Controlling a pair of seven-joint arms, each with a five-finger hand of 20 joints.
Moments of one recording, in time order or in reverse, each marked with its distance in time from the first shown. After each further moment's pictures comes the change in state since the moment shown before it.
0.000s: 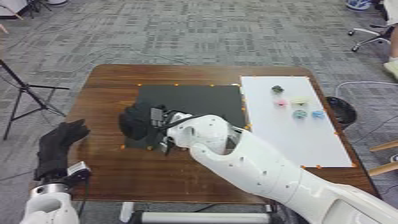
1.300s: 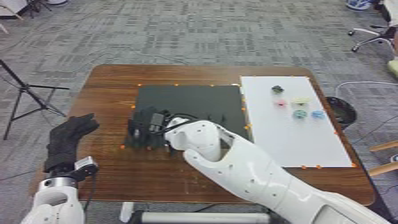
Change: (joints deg) left arm -2.0 0.4 1.8 0.0 -0.2 -2.5 -0.1; right arm -2.6 -3.2 2.1 2.9 -9.0 -7.4 7.3
